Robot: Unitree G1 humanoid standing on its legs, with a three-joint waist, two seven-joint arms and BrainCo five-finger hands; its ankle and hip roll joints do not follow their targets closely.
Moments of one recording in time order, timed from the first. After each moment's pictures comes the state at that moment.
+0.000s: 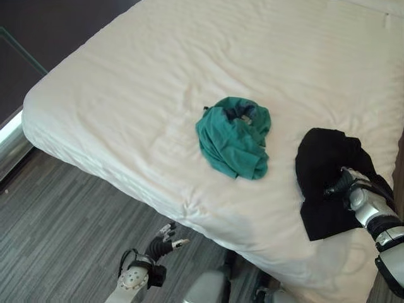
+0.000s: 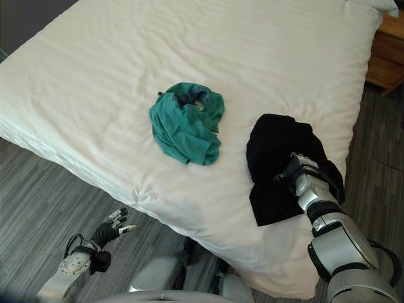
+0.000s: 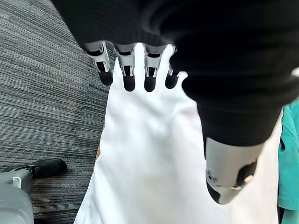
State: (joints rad) left arm 0.24 0.52 -0.22 0.21 -0.31 0.02 0.00; right arm -0.66 -0.67 0.48 1.07 -0.48 0.10 -0.12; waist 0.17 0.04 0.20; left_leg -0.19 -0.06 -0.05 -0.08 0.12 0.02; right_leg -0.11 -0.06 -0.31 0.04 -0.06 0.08
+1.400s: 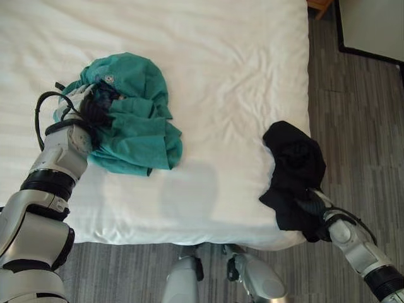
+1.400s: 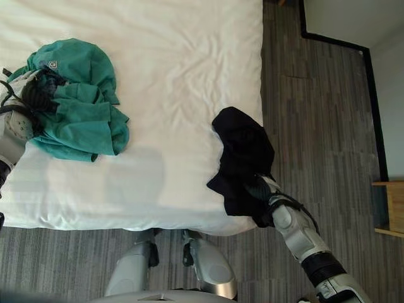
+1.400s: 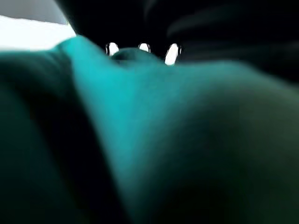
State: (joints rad) left arm -0.91 0.96 -0.54 0.84 0.25 0.09 0.14; right arm -0.12 -0.63 0.32 0.29 -0.34 0.02 -0.04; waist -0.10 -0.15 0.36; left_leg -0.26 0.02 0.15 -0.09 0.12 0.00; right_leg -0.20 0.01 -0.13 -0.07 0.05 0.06
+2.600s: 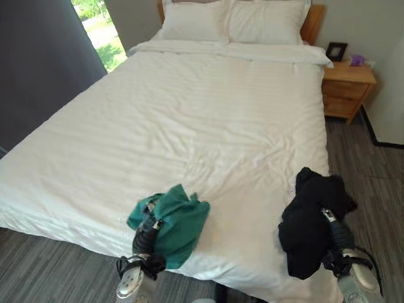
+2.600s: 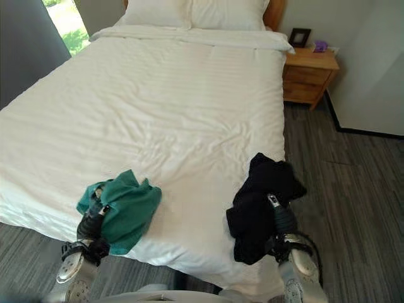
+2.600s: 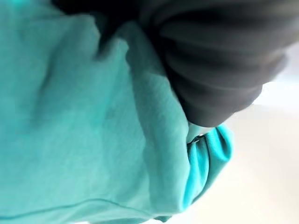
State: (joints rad) left arm 0.33 0.17 0.09 0.01 -0.51 0.00 0.05; right arm 0.36 -0.24 -0.10 -0.08 0.49 0.02 0.05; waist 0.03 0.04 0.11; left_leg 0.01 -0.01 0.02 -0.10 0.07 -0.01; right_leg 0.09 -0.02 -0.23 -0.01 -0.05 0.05
